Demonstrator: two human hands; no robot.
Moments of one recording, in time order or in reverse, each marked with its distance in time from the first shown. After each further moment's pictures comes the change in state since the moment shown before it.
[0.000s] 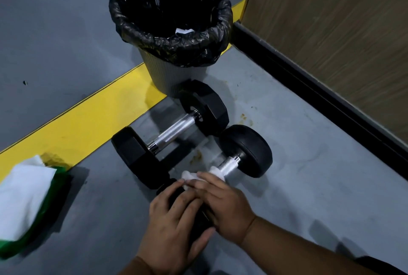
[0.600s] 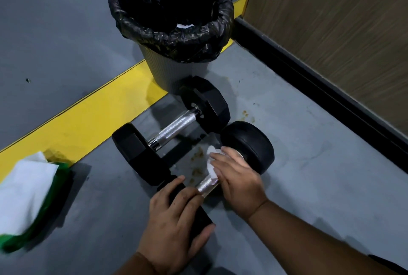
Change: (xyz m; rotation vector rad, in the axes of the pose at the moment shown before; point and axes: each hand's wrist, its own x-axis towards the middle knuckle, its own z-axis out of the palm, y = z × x) left_hand -0.001 0.001 -0.002 0.020 -0.015 -0.007; right_hand 0.009 0.037 -0.008 -0.074 0.240 0.221
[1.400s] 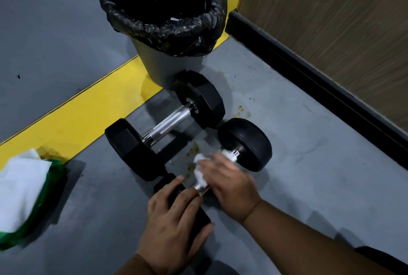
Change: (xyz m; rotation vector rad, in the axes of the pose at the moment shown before) left_hand -0.005 0.012 0.004 0.047 0.030 0.036; right_hand -0.013 -0.009 -0.002 0.010 -0.102 -0.132
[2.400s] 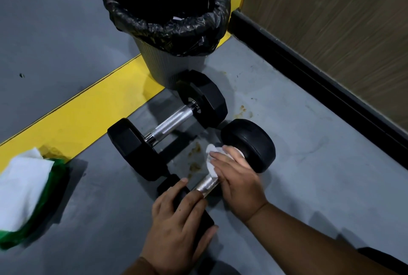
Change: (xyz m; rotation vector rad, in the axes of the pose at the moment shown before) left_hand -0.004 0.006 0.000 0.028 0.005 -0.009; right_hand -0.002 0.003 0.000 -0.004 0.107 0.179
